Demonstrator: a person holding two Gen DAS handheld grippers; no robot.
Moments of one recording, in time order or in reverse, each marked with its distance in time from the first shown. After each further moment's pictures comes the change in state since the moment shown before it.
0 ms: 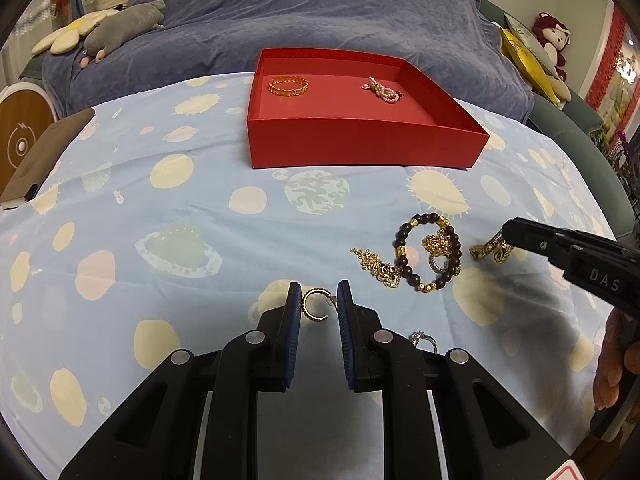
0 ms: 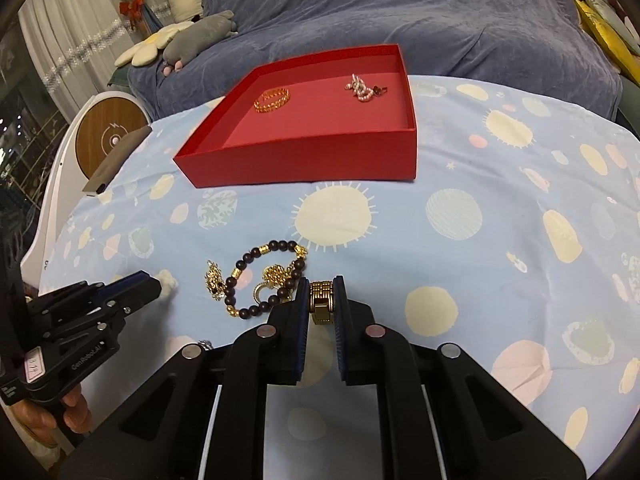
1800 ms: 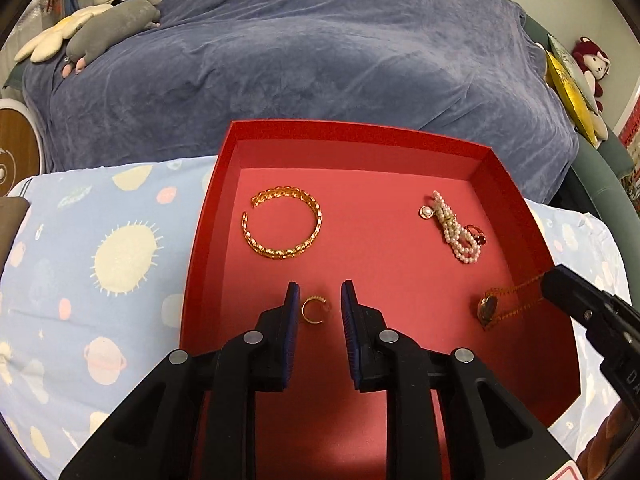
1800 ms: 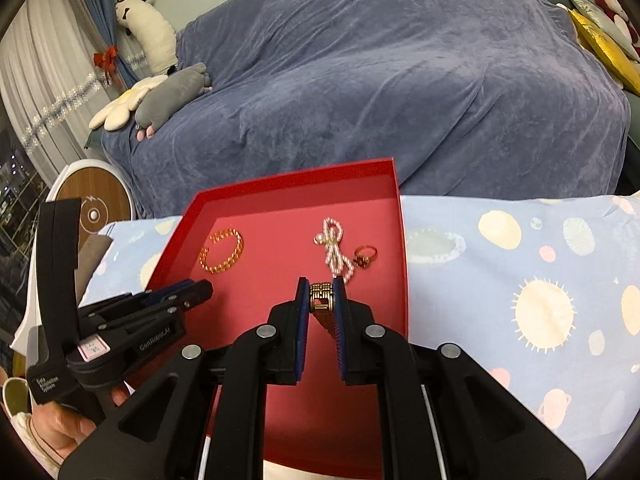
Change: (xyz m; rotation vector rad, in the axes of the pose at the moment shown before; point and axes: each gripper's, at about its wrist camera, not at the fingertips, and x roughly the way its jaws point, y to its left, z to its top) left arm 0.131 0.014 0.196 -0.073 0.019 0.043; right arm 0.089 -0.037 0.151 0.041 -0.098 -0.024
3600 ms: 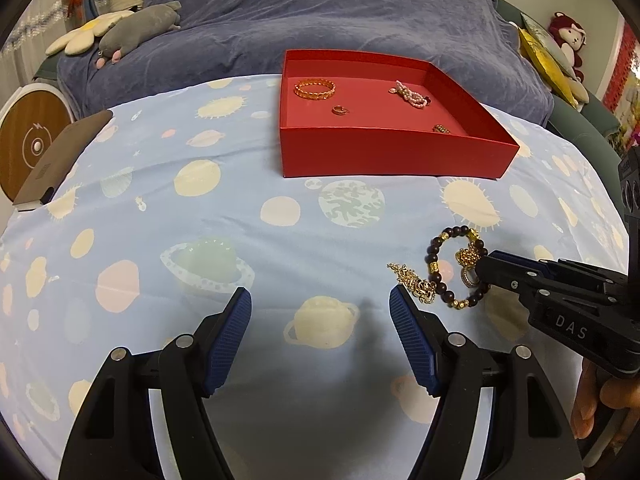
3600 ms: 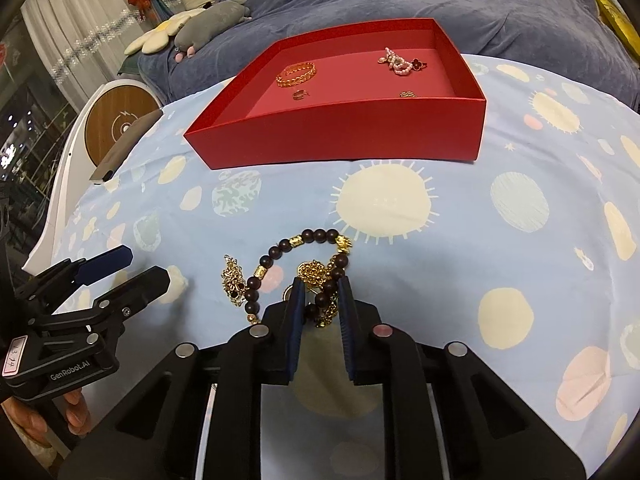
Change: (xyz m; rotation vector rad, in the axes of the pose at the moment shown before) left arm -0.122 0.019 -0.190 0.062 -0.020 0.029; right arm -0.056 0.050 -0.157 -0.049 0.170 0.070
